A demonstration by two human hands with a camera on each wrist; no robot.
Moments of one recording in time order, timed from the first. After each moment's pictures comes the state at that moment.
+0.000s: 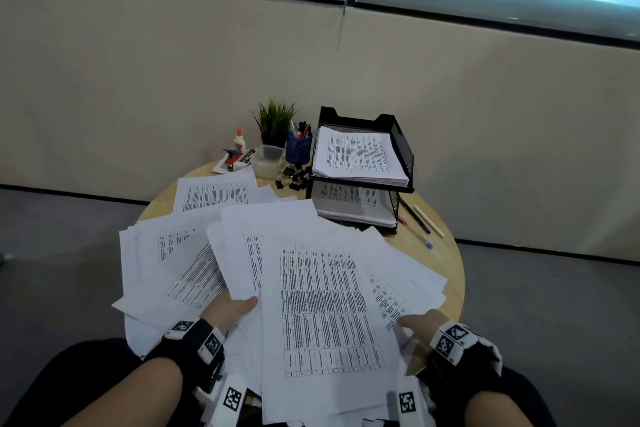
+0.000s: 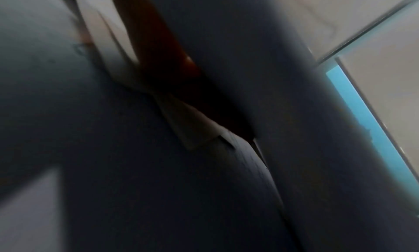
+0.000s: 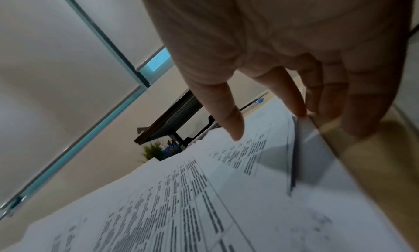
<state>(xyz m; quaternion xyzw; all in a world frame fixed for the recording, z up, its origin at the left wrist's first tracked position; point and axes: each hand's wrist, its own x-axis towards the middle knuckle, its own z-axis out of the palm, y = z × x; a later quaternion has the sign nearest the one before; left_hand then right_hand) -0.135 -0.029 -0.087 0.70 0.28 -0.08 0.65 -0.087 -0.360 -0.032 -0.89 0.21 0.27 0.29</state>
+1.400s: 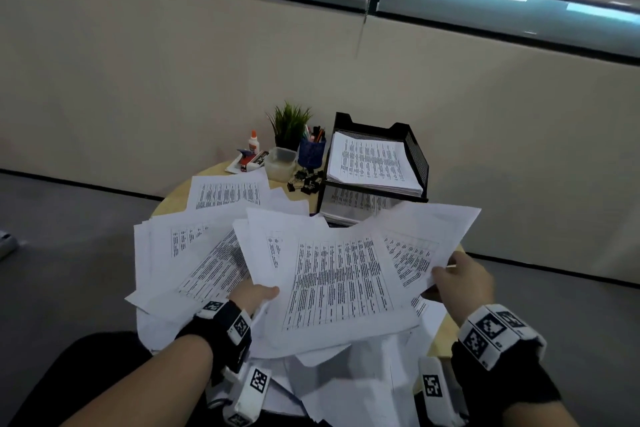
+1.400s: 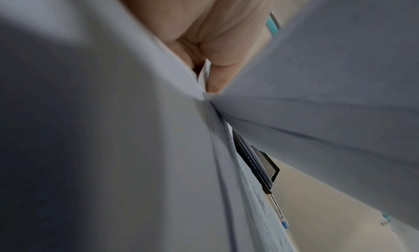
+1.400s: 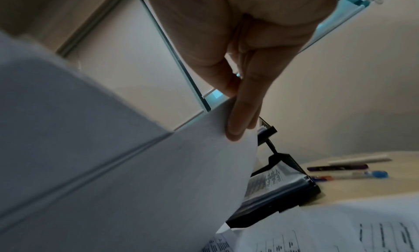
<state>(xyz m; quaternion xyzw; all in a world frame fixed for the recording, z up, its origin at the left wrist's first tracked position) -0.109 -0.037 -0.078 0.69 0.30 -0.07 0.65 -0.091 -0.341 0.052 -0.90 0.11 -0.06 0.43</state>
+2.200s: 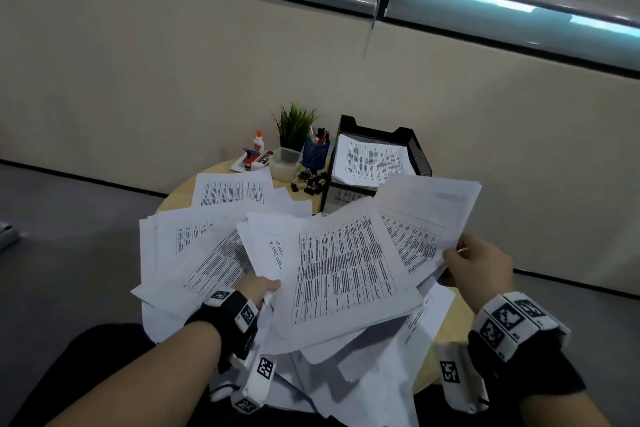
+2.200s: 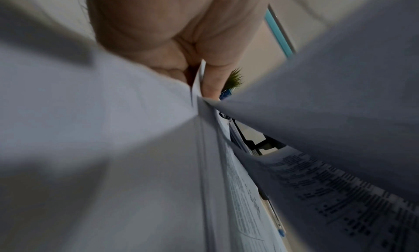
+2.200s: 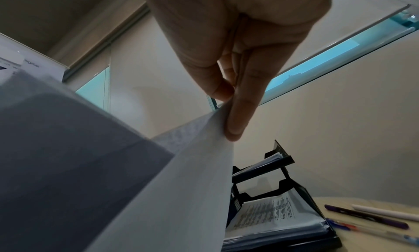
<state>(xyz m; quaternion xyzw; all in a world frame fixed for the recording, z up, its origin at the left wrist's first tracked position) -0.097 -0.034 -0.085 0.71 0.31 -0.08 0.63 -0.087 -0.345 0.080 -0.91 0.05 -0.10 0.41</state>
